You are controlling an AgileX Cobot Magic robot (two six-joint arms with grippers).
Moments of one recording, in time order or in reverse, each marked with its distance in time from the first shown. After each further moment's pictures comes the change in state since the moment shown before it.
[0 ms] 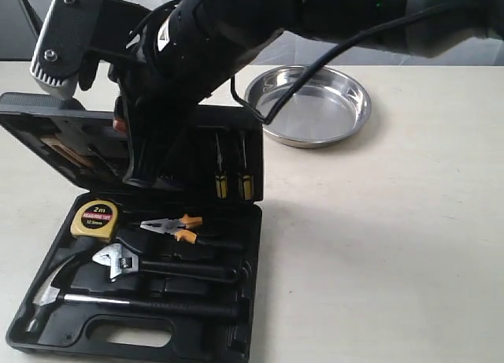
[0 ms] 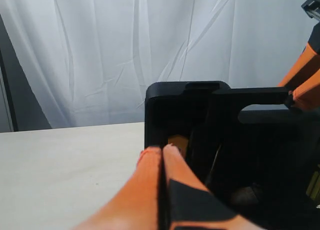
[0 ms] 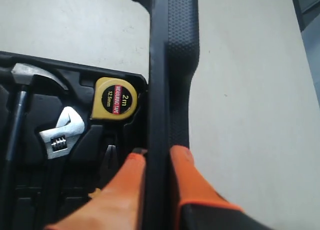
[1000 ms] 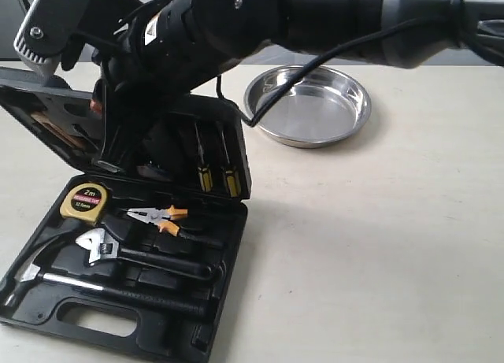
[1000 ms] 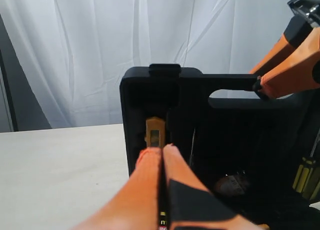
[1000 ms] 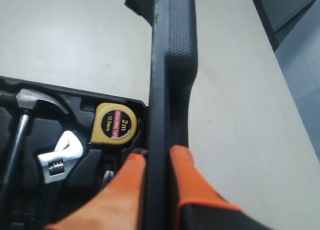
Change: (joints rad) left arm 0.000 0.000 0.000 0.000 0.000 0.000; right arm 0.000 0.029 0.001 0.074 -0.162 0.019
